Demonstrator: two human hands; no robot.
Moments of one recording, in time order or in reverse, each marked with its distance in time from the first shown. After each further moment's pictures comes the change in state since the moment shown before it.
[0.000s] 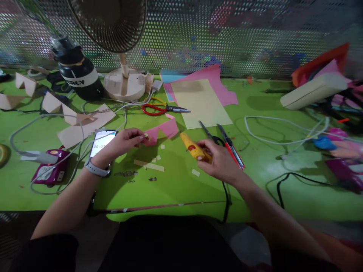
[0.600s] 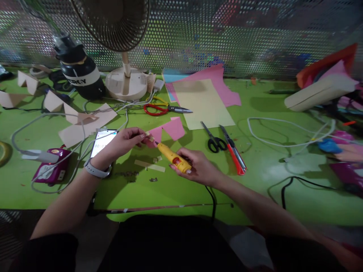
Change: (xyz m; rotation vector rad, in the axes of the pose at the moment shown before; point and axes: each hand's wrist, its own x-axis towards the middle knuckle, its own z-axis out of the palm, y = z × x) left_hand -0.004 0.003 0.001 -0.125 -0.034 0.014; right_hand 0.015 -0.027 0.032 0.231 -0.200 -0.254
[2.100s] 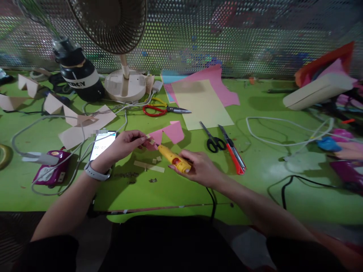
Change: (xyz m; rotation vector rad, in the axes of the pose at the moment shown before) left_hand -0.004 0.004 0.003 0.095 -0.035 0.016; right_hand -0.006 0.001 0.001 -0.232 0.080 -0.060
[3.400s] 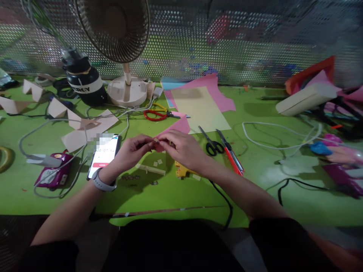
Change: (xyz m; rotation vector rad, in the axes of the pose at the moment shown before) left_hand -0.011 0.009 0.021 -0.017 0.125 0.246; right_hand 0.070 -0.031 -0.009 -0.082 0.136 -0.104
